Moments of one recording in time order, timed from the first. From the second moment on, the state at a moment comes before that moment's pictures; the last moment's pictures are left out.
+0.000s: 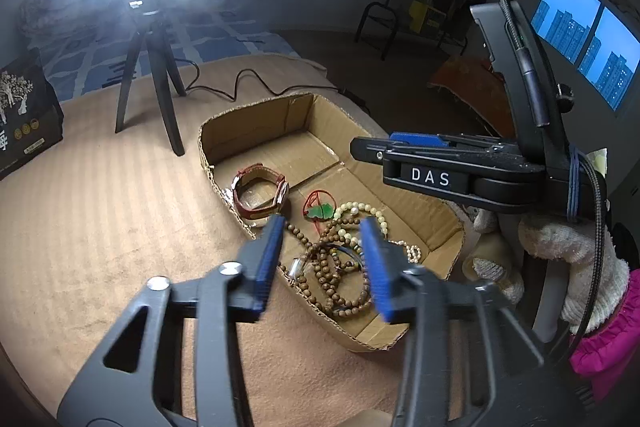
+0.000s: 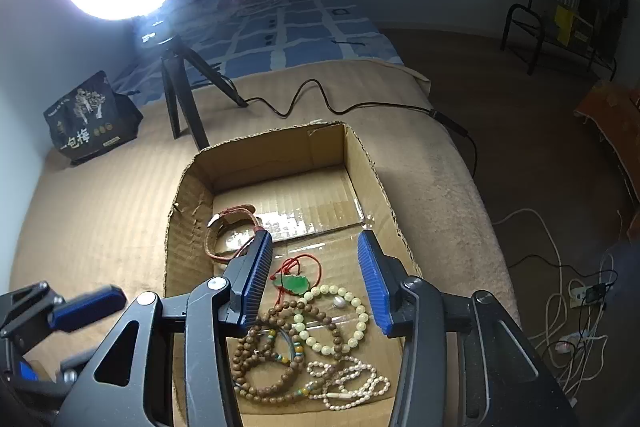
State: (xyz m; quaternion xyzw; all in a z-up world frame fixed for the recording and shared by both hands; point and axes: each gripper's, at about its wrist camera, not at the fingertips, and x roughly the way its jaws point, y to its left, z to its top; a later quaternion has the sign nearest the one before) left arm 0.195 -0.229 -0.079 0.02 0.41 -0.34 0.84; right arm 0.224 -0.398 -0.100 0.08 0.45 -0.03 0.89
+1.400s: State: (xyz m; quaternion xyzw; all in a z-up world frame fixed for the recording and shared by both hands) left arm 0.082 -0.152 0.005 0.05 0.33 -0.29 0.90; right arm 0.092 -0.345 -0.001 0.03 0.35 -0.03 0.93
